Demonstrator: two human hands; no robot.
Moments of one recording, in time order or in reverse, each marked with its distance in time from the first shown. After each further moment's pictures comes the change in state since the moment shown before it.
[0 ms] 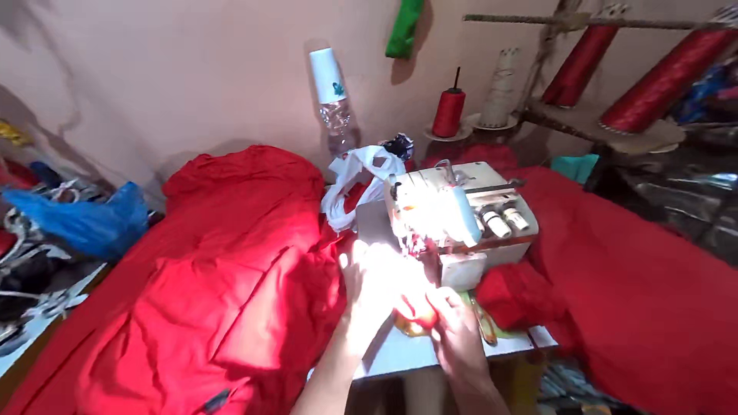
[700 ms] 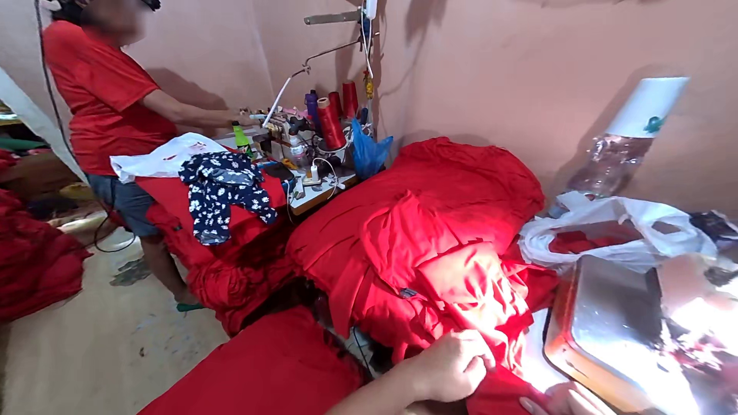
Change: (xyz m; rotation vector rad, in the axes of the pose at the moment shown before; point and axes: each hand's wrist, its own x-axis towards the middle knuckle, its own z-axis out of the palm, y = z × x) left_hand -0.172 -0.083 -0.058 -0.598 -0.057 0.030; right_hand -0.031 -0.006 0.012 -0.974 -1.100 -0.693
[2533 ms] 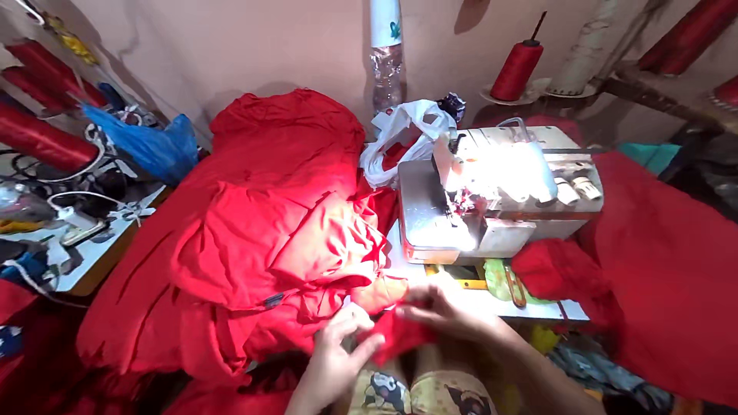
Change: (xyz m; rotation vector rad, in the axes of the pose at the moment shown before) left_hand -0.021 -0.001 0.015 -0.186 0.112 -0.051; right_hand 0.010 0.012 -0.015 0.302 -0.253 0.258
